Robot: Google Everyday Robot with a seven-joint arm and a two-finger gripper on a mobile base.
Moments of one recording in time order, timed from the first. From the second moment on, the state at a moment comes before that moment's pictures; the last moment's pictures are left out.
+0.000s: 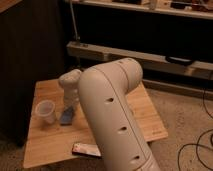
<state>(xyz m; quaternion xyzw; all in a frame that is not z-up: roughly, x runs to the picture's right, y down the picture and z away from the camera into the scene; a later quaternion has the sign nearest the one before) -0.207 0.125 0.895 -0.33 0.20 0.65 0.65</state>
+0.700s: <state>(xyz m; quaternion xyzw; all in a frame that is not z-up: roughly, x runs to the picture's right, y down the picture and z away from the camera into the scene) -0.141 0.118 0.891 -0.31 0.22 0.68 0.63</state>
